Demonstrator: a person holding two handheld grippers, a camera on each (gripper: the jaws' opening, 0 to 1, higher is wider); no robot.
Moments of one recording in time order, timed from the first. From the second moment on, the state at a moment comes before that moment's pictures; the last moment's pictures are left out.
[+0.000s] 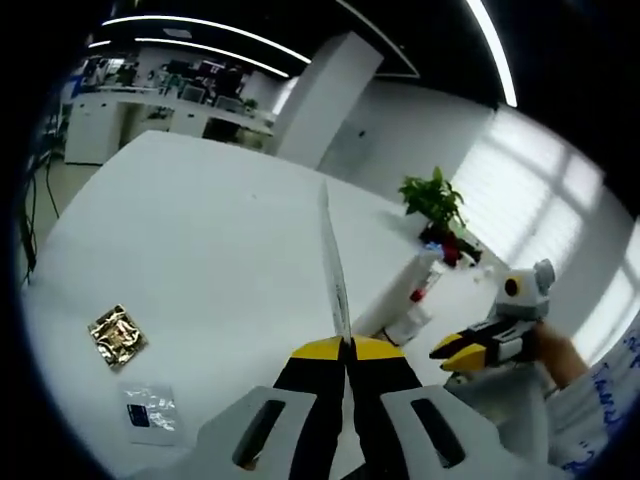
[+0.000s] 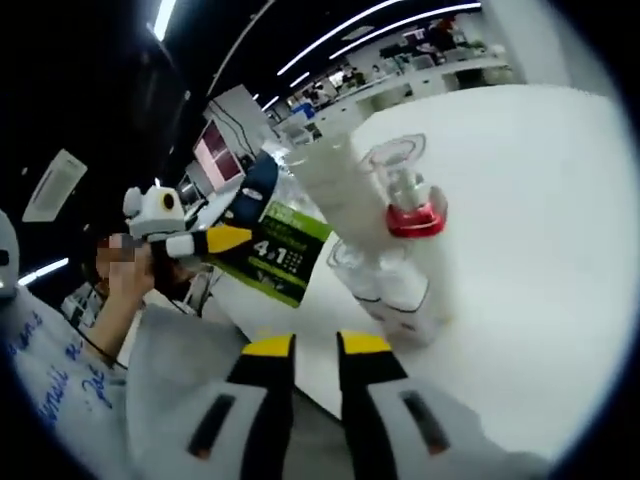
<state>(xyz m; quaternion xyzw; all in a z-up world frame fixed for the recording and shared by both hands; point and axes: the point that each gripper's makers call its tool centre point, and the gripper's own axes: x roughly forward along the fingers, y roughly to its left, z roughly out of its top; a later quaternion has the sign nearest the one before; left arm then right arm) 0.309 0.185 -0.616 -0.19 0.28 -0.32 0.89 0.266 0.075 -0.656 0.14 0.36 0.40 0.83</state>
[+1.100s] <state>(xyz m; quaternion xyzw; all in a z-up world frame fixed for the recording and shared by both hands) 0.296 0.192 -0.596 -0.29 0.24 -0.33 0.87 0.270 0.149 -0.651 0.45 0.36 0.40 0.71</state>
